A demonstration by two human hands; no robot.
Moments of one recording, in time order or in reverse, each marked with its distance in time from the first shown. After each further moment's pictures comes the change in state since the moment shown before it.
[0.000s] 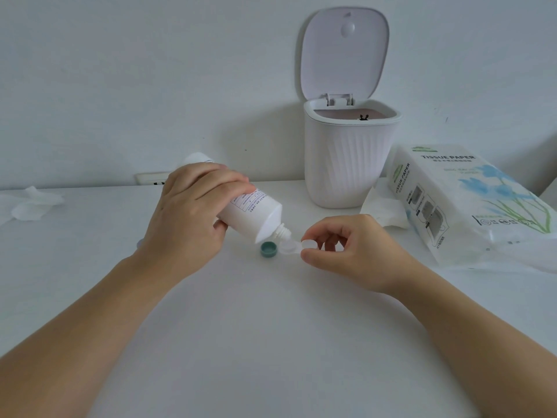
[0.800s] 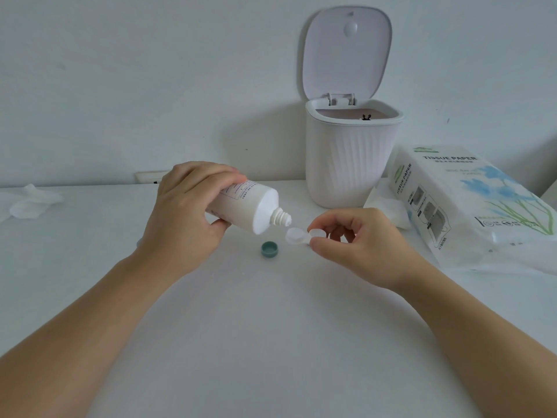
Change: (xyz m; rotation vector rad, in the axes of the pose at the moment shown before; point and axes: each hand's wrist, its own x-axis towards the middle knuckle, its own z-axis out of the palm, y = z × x) left_hand -0.001 0.001 -0.005 -0.158 -0.063 -0.200; right_hand 0.002 -0.004 -0.003 0.018 0.103 -0.045
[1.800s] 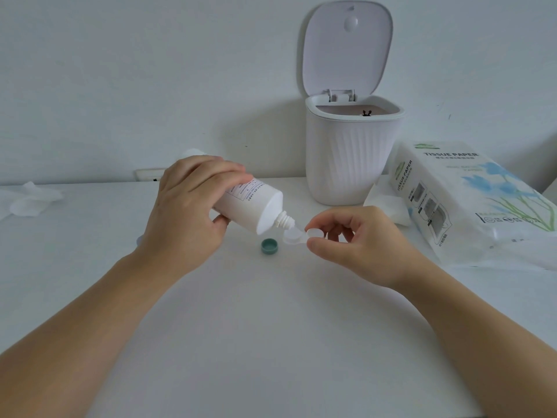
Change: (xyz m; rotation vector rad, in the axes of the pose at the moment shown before) left_hand 0.002 0.001 0.003 0.067 0.089 0.136; right_hand -0.001 0.000 0.001 -0.007 -0.008 -0.038
